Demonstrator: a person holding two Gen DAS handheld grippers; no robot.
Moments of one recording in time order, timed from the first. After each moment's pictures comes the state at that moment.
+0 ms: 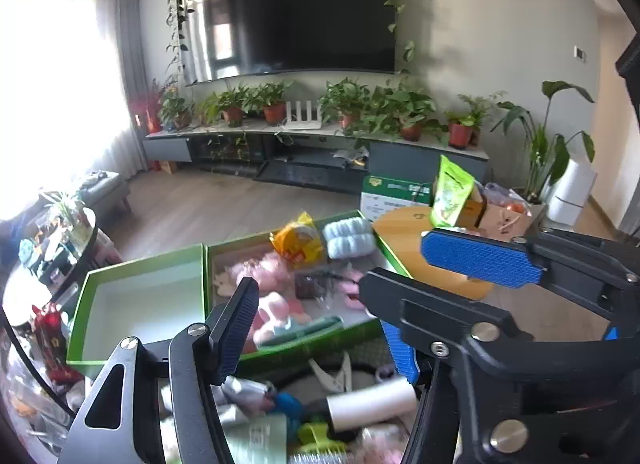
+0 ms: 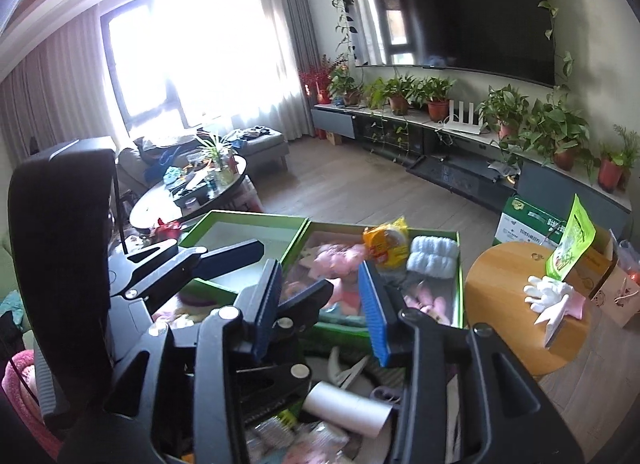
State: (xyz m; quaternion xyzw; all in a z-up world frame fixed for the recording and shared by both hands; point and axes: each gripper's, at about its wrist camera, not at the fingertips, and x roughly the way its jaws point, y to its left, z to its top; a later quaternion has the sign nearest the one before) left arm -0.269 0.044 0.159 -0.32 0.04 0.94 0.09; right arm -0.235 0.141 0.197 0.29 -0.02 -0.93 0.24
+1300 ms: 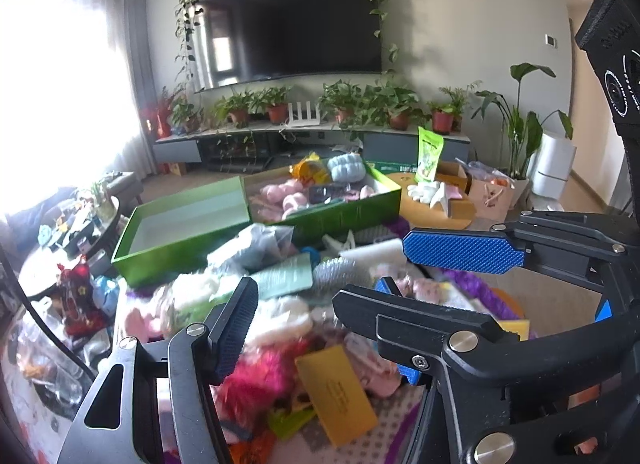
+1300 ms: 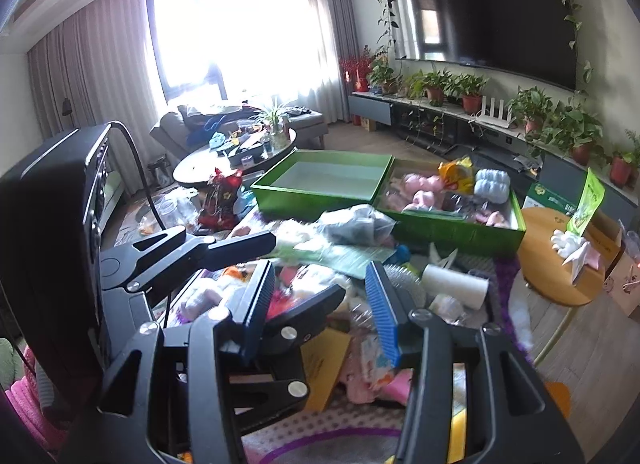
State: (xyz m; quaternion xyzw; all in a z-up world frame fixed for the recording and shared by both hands) left arm -0.065 -0.016 0.112 -0.29 0.06 0.95 0.09; right arm -0.051 0.067 0.149 0.29 0.01 -0.91 0.29
